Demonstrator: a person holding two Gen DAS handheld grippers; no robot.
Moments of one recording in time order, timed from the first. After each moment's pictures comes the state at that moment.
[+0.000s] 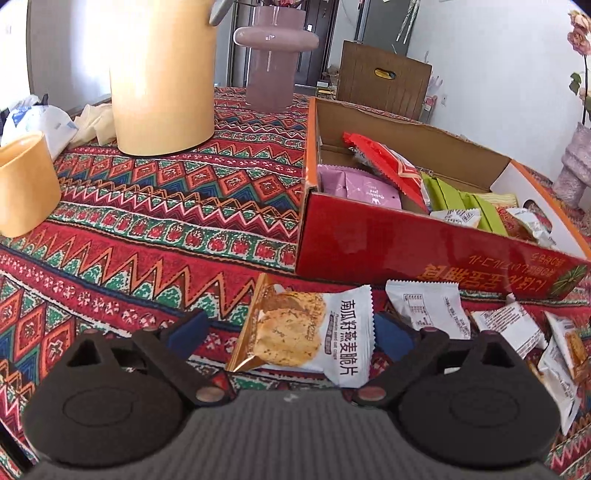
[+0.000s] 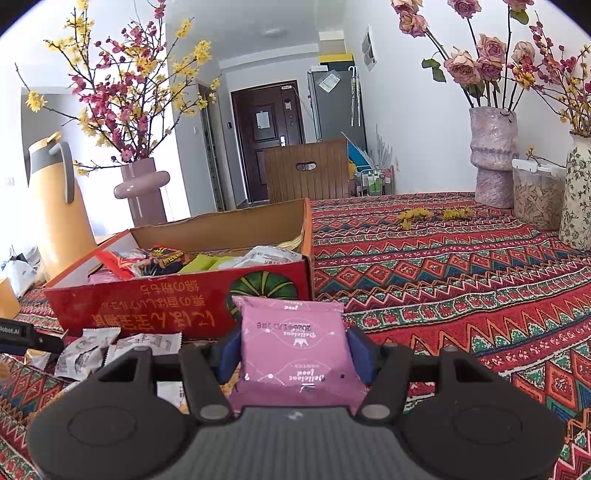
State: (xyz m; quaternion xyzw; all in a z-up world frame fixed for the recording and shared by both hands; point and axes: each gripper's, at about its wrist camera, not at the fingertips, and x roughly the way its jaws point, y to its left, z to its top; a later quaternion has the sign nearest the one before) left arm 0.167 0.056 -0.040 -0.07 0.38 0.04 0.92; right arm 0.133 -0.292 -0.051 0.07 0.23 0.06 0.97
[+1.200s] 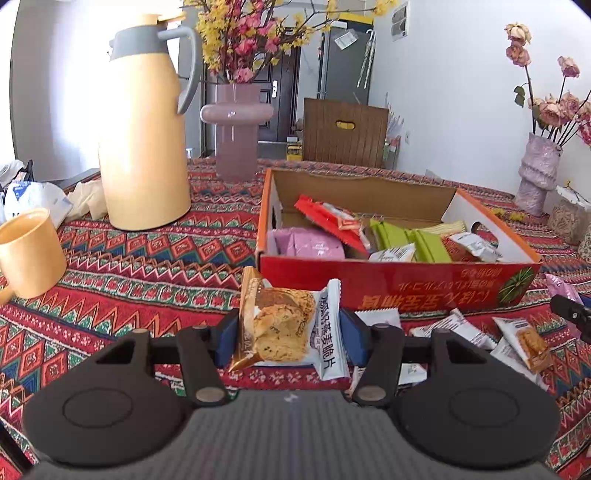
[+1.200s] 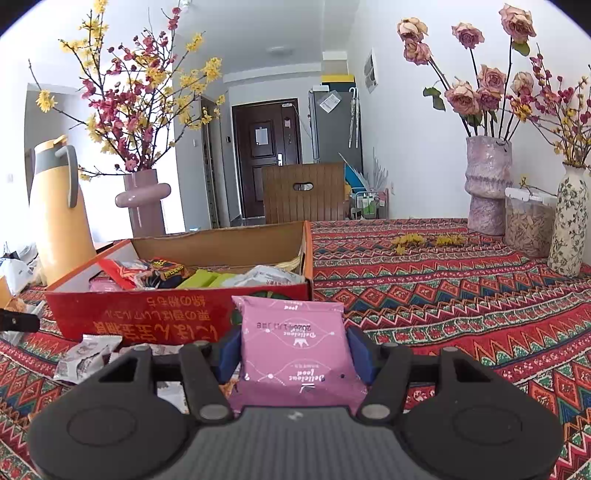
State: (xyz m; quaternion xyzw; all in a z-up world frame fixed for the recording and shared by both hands) left arm 0.123 0.031 -0.001 -0.03 0.28 0.00 0.96; right arm 0.119 -0.283 -0.039 0.04 0.20 0.05 0.98
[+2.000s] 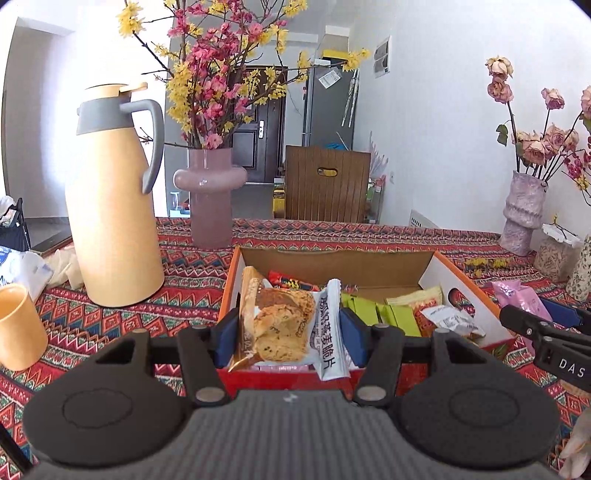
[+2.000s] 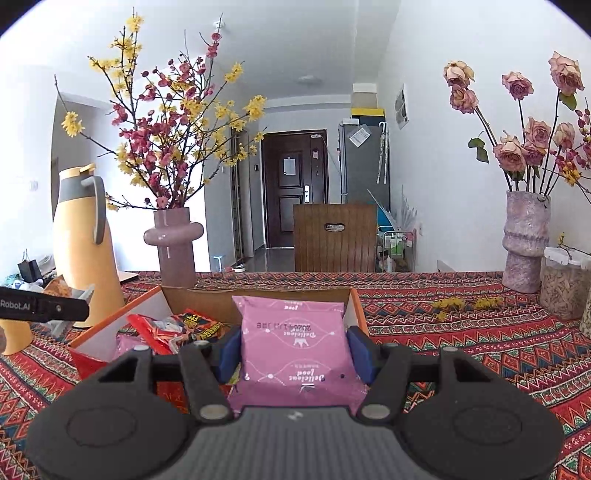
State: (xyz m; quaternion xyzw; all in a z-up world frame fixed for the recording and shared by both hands) left arm 0.157 0.003 0.047 -0.02 0.22 -0.01 0.98; right arm 0.156 -0.247 0.009 0.02 0.14 0.09 0.99
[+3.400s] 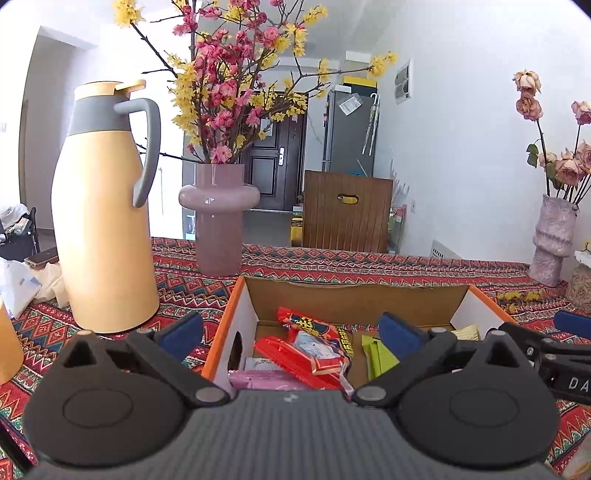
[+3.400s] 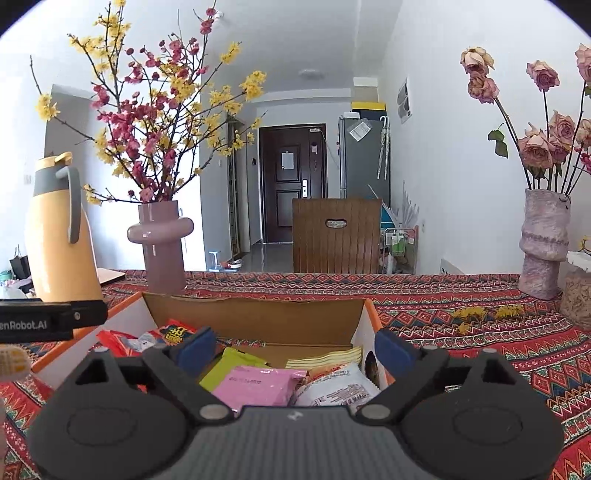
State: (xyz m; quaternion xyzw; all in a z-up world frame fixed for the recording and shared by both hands) left arm 0.213 -0.001 0.022 -0.03 0.17 0.02 0.98; right arm 0.222 -0.230 0.004 0.02 0.15 0.09 0.98
